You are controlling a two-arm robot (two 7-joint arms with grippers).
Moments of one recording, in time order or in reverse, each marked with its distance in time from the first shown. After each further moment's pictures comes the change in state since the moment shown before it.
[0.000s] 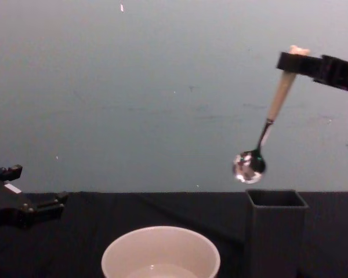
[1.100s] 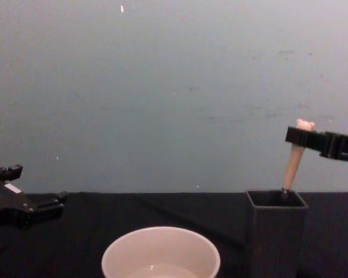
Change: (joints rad) left arm 0.000 0.000 0.000 0.000 0.000 0.000 0.000; right arm -0.041 0.012 -0.018 0.079 -0.040 0.045 -0.018
